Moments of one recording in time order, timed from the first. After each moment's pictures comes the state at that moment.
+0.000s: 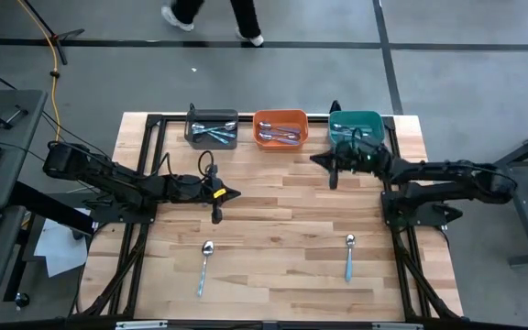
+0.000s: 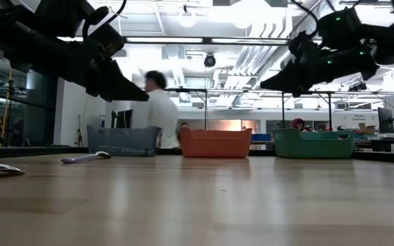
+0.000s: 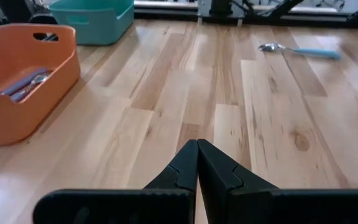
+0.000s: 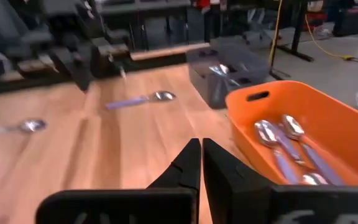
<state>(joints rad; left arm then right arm) -0.07 1.27 0.31 0.59 -0.22 -0.08 -0.46 1.07 0.29 0.59 -0.25 0.02</state>
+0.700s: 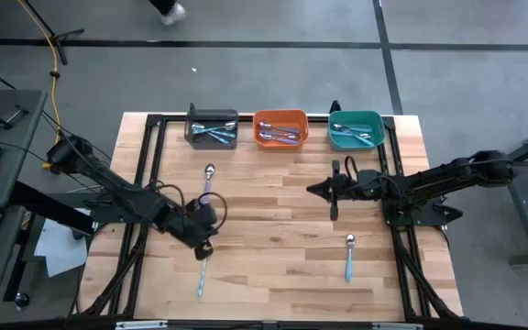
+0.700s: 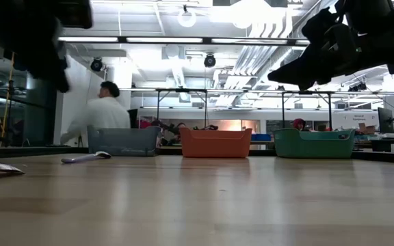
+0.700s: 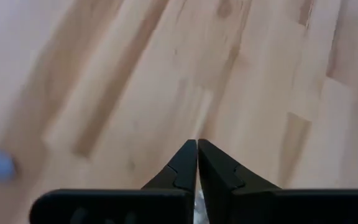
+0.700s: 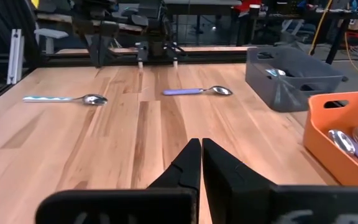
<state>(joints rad) -0.53 1.27 0.76 -0.51 -0.32 -0.87 0.02 1.07 0.23 0.64 0.11 0.00</state>
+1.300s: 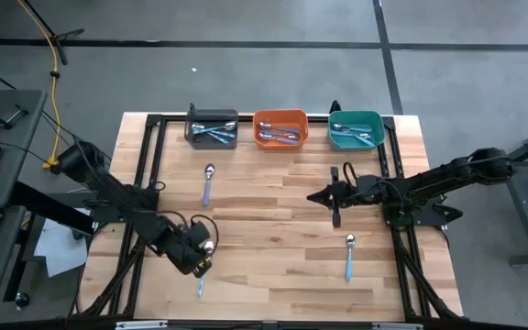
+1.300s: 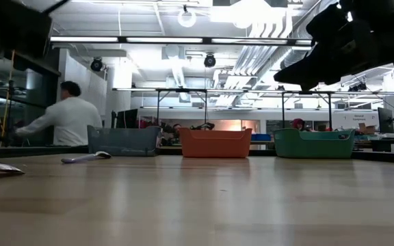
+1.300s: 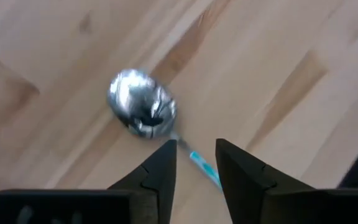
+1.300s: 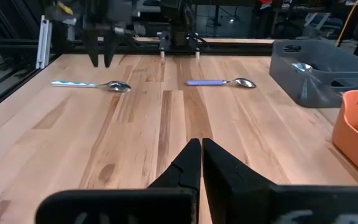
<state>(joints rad) -0.71 1.43 0.78 -0.55 -0.20 -1.42 0.10 1.07 0.23 0.61 0.11 0.00</state>
